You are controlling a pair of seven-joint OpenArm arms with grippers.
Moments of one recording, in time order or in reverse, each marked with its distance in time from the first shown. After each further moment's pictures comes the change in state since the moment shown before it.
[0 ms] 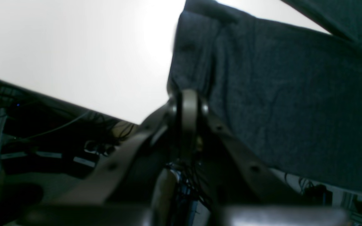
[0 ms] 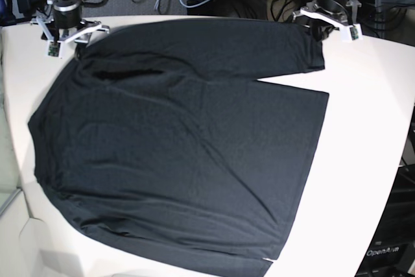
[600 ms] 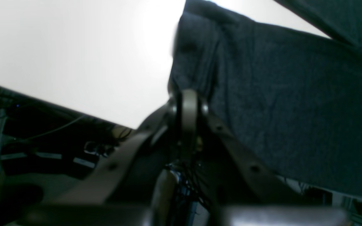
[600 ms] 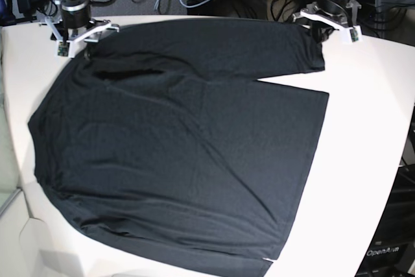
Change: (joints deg) left arm -0.7 0.0 0.0 0.0 0.0 0.0 0.4; right arm 0.0 -0.2 -3.2 0.0 0.2 0.0 0.0
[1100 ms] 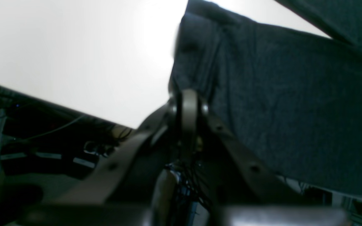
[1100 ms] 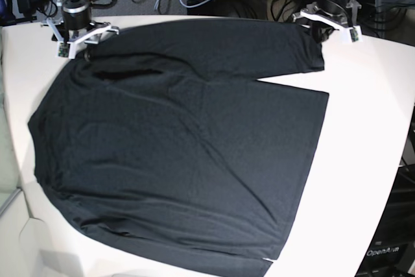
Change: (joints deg) left arm 0.0 0.0 0.0 0.0 0.0 0.0 0.0; right arm 2.0 0.0 0.2 -4.7 0.2 0.0 2.2
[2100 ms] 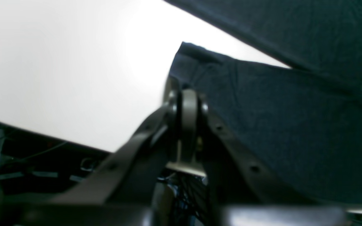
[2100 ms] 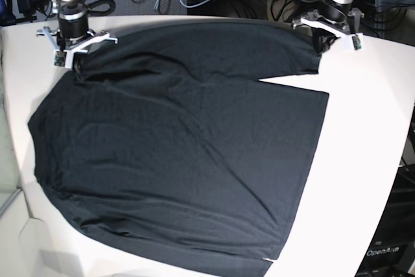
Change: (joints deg) left arm 0.0 0.0 0.2 5.6 0.2 0.3 1.1; right arm 0.2 0.0 0.0 7.1 -0.3 0.0 -1.8
